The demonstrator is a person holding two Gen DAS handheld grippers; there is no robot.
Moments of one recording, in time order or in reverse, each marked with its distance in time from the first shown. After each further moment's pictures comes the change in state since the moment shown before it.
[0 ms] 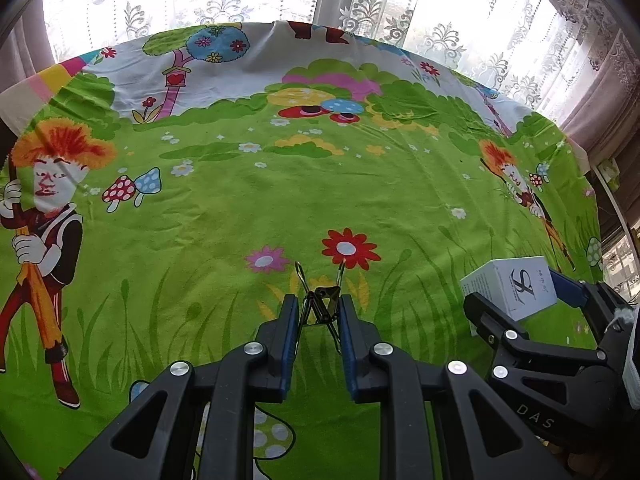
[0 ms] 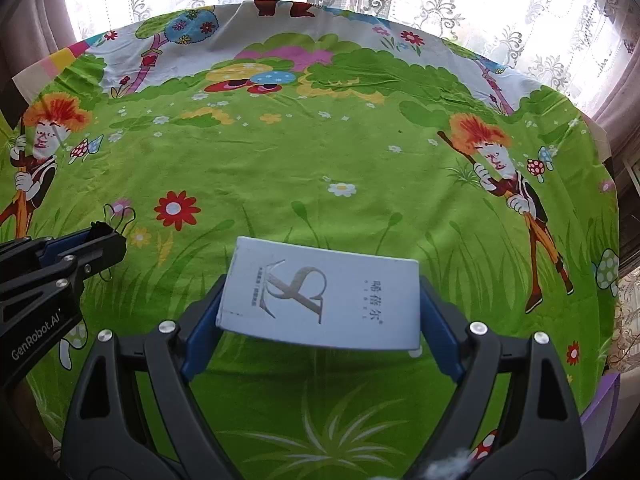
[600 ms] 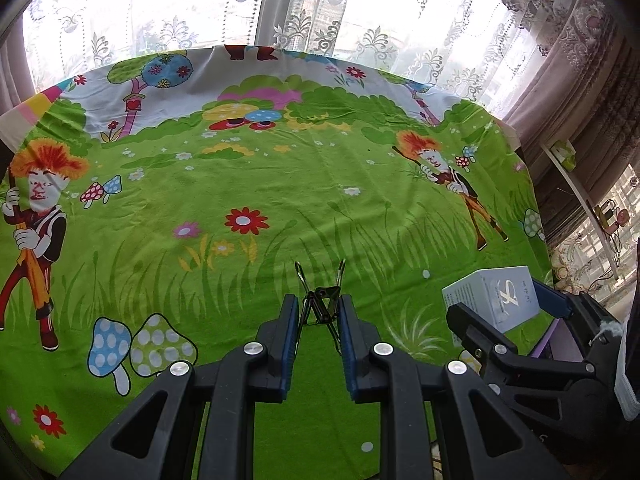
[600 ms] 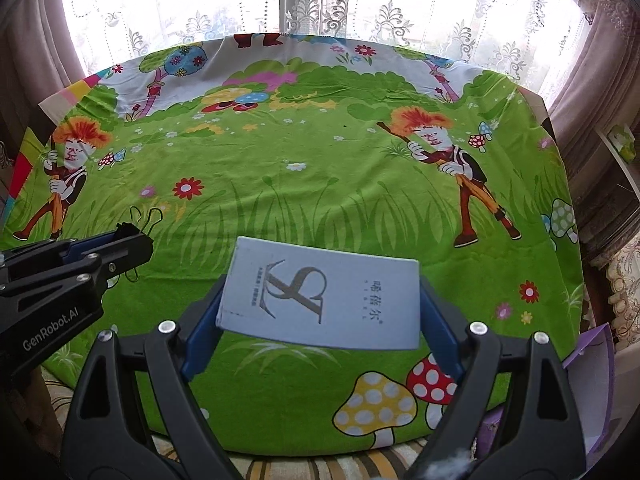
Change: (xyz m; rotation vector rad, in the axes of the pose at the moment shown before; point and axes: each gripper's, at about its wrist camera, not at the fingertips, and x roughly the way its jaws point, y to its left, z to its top) left arm -0.061 -0.067 -0.036 0.079 -0.027 -0.114; right arm -0.083 -0.050 -0.056 0.100 -0.053 0.000
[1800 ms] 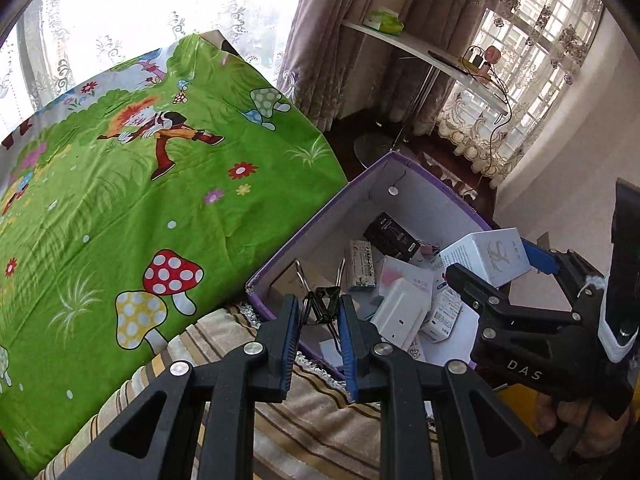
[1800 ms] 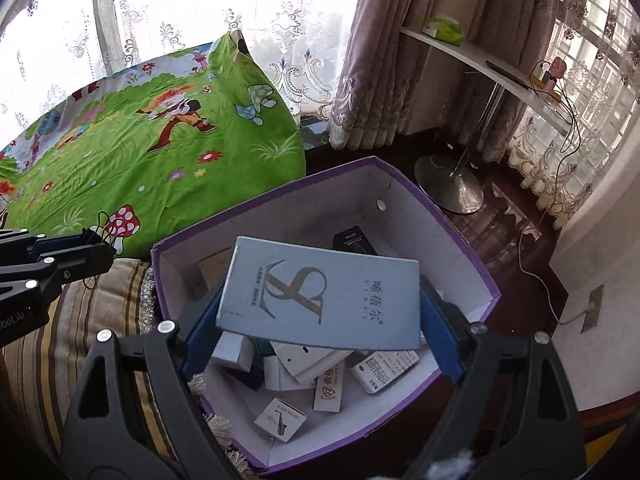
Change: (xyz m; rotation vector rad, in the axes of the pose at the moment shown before) left arm -0.017 -0.301 -0.108 0.485 0.171 -0.269; right arm -0.136 -0.262 -0.188 0.364 0.010 -0.297
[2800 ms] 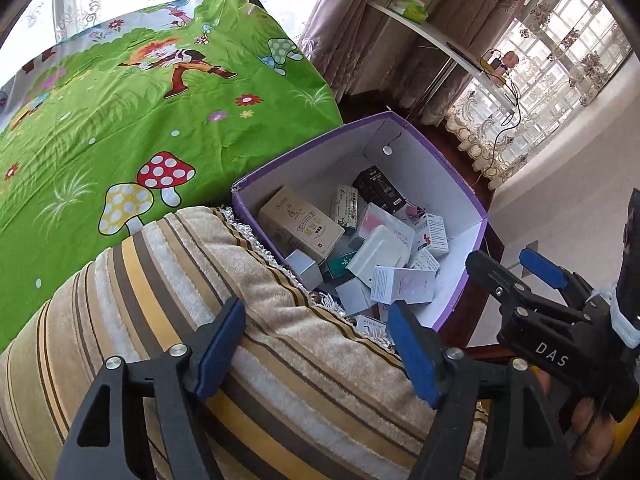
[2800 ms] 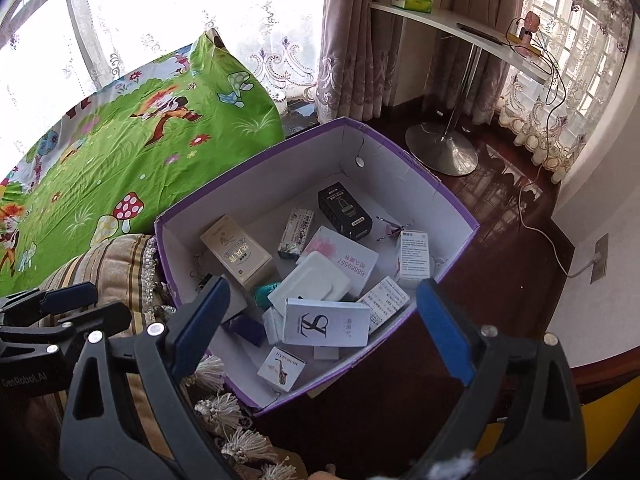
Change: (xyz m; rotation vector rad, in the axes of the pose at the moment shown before) left arm -0.019 -0.012 -0.064 -0.160 0.073 -0.041; right arm -0.037 -0.018 -0.042 0.080 0.060 0.023
